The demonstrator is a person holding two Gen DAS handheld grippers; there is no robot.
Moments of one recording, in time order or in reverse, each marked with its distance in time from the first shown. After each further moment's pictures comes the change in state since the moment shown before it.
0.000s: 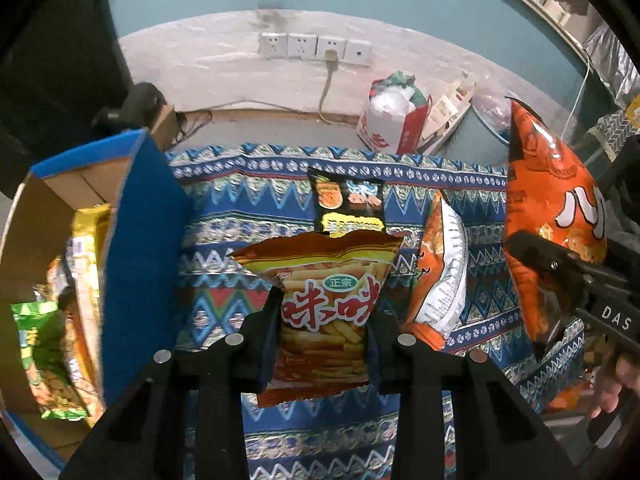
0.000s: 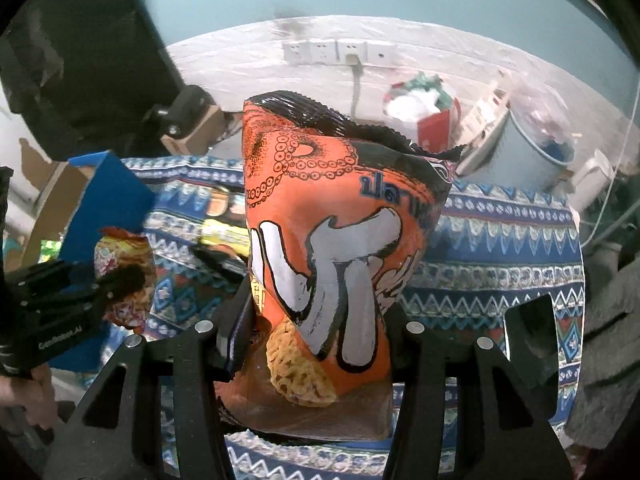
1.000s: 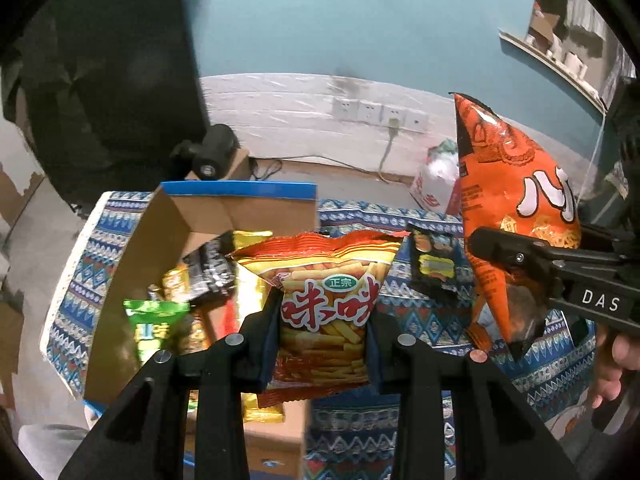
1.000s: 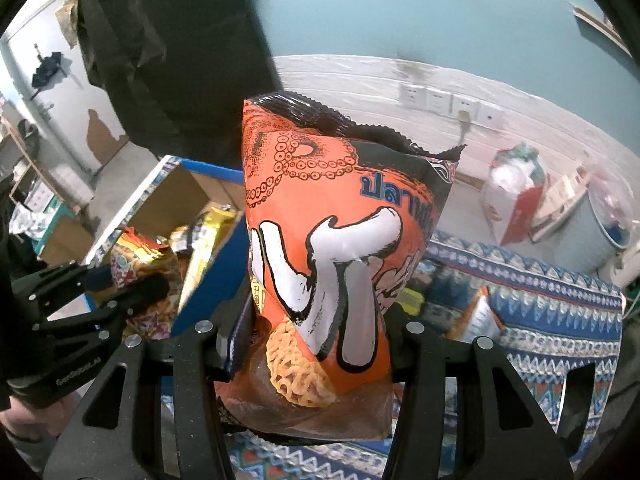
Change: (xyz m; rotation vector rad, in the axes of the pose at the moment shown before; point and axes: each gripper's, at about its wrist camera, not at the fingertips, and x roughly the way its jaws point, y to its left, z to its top) left arm -0.103 0.096 -0.024 -0.087 -0.203 0.130; right arm -0.027 0.146 0.040 -0.180 -0.068 0.209
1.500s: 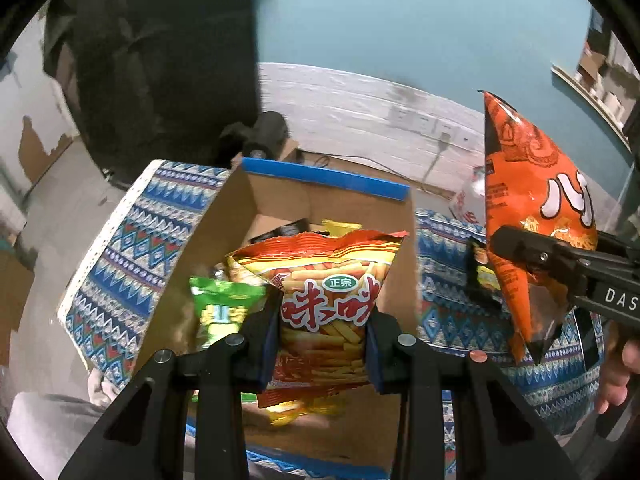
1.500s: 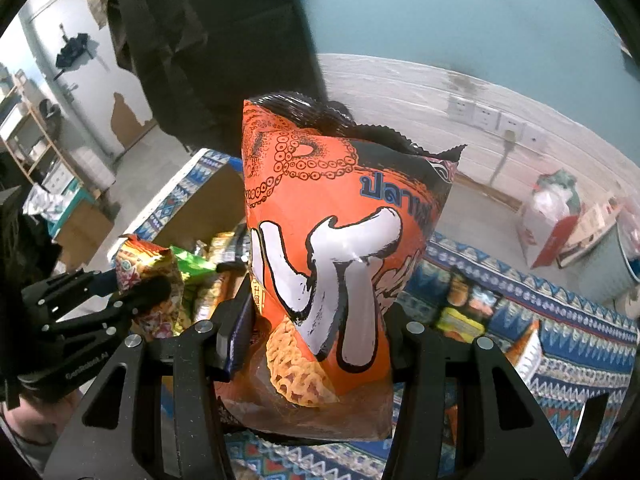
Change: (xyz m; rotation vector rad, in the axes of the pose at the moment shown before) left arm -0.006 0.084 -0.013 -0.144 0.004 0.072; right arm 0.030 0.063 0.026 -0.078 0.021 0.072
